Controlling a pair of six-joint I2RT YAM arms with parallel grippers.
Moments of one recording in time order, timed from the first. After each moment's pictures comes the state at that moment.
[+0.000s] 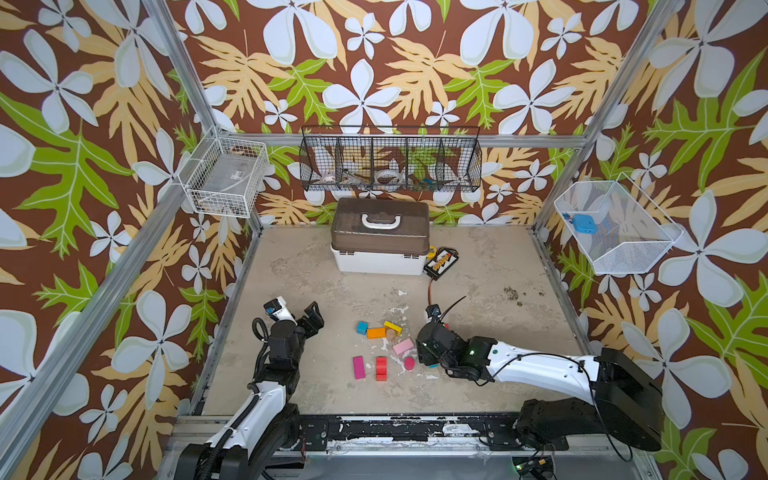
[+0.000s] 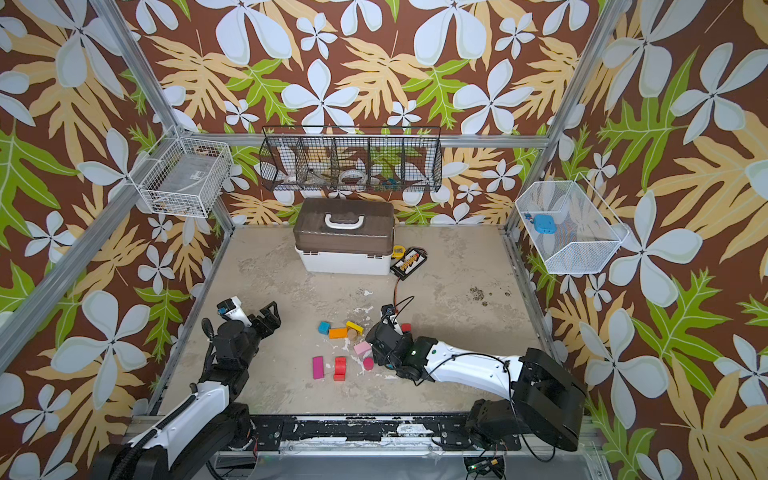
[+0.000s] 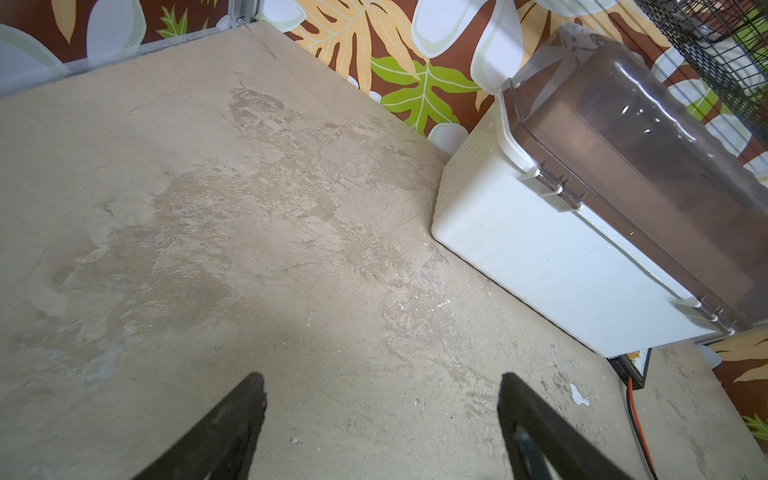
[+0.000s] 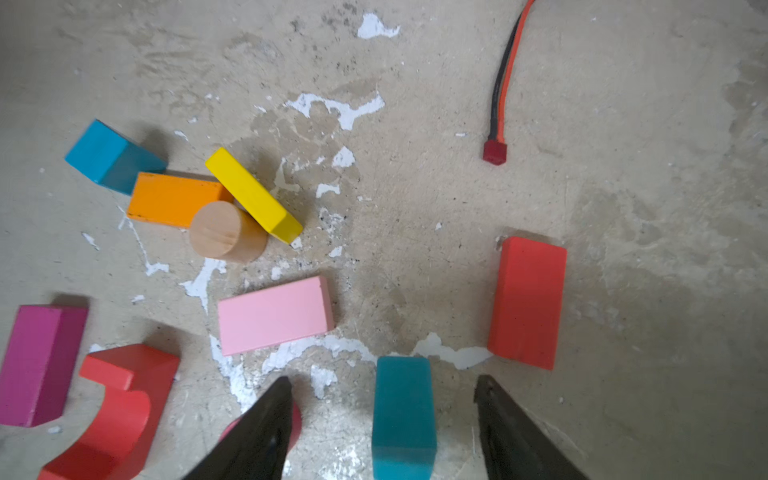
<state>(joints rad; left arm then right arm) -0.07 0.87 0.14 0.40 -0.12 -0.60 1.00 1.38 0.70 -0.34 0.39 0.65</state>
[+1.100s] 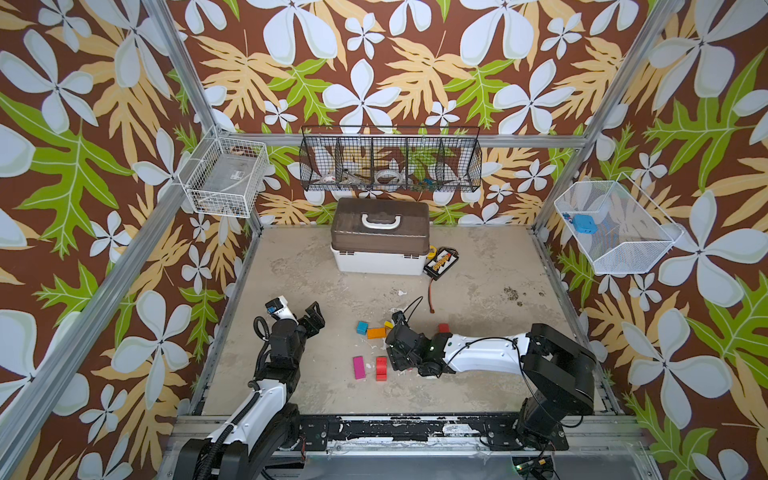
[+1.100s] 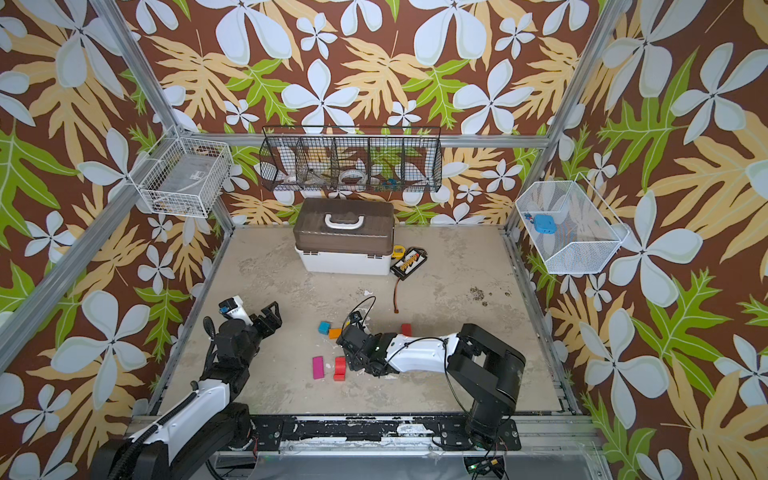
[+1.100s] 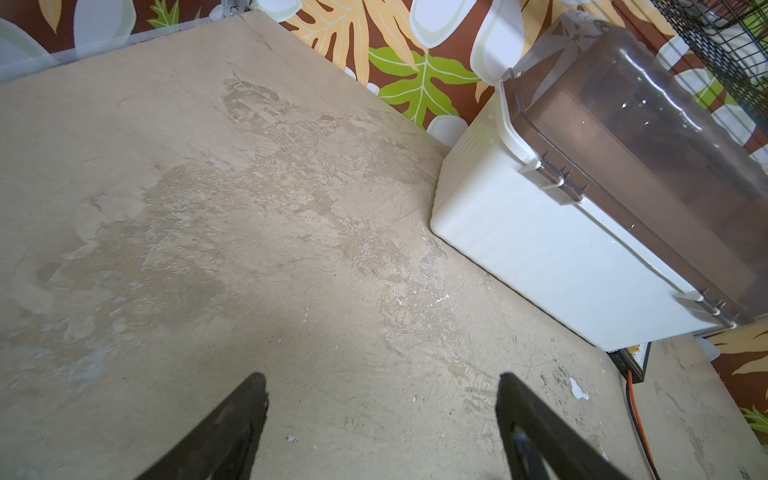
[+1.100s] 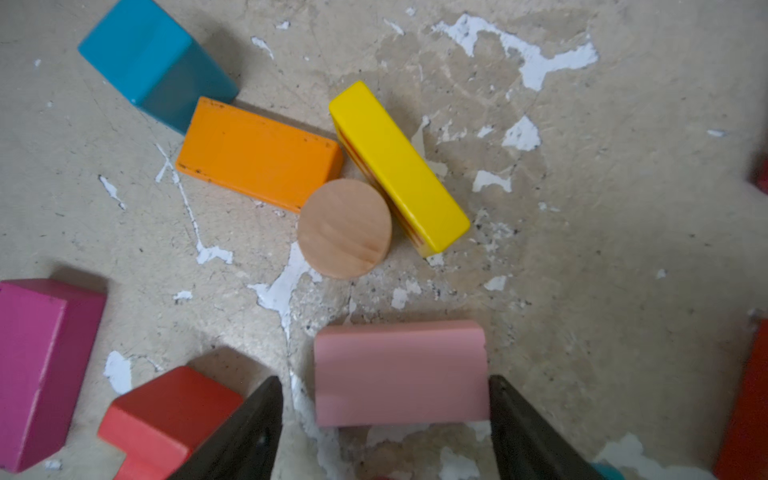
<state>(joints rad) -0.08 0.89 0.15 0.40 -0.11 -0.60 1.07 1.73 0.92 -0.28 0.31 0.58</state>
